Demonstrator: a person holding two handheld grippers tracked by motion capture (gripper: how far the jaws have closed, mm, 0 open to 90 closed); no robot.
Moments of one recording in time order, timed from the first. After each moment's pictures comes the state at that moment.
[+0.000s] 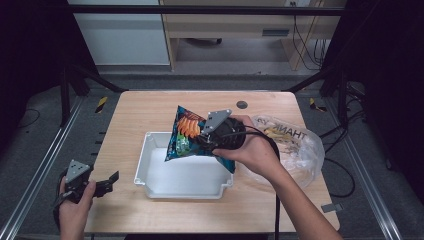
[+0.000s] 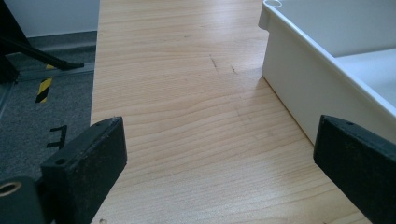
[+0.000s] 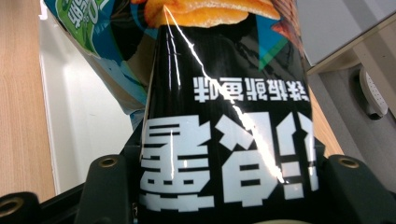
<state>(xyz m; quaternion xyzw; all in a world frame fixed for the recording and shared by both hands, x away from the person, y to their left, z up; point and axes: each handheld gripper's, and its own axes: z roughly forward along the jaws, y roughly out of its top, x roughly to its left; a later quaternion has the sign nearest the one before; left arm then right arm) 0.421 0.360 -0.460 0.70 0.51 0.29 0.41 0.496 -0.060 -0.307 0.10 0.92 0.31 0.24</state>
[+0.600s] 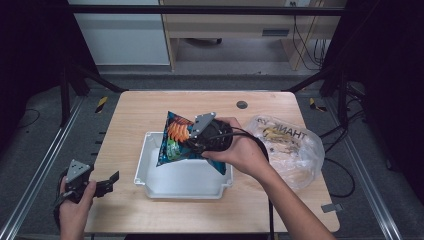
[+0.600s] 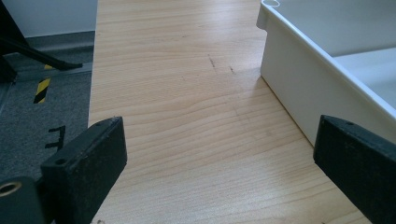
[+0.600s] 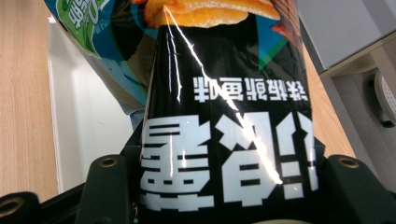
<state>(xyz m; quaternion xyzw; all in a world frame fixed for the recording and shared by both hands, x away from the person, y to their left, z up) 0.421 0.360 -0.460 0.70 0.51 0.28 0.41 0.498 -0.031 -0.318 0.09 0.92 0.30 0.22</state>
